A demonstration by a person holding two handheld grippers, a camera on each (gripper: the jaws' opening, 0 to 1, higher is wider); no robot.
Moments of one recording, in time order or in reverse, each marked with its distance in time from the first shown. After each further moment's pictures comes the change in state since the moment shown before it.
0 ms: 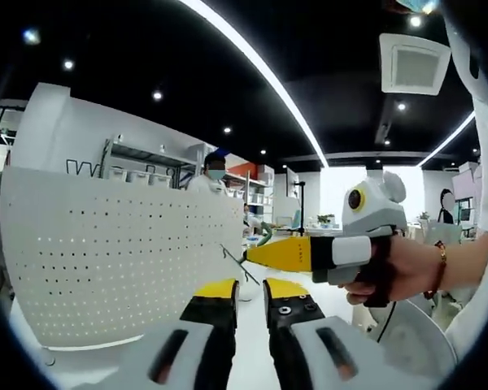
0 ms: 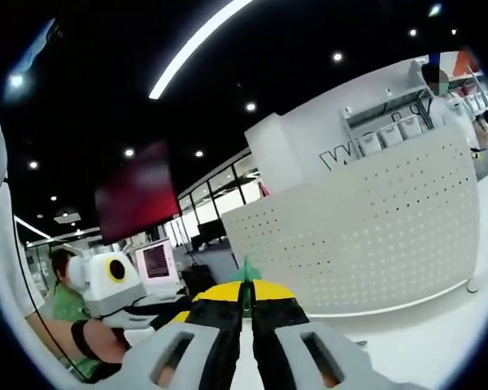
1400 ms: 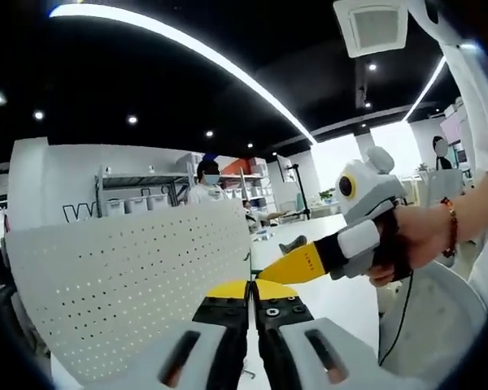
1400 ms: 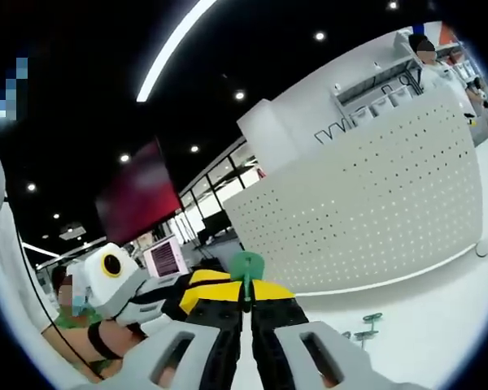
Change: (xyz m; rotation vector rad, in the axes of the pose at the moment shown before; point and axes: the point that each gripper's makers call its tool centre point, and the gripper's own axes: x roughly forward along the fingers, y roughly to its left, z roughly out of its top) left arm -0.003 0.003 0.001 0.291 0.032 0.002; right arm -0.005 0.002 -0.022 0.121 0.070 -0.007
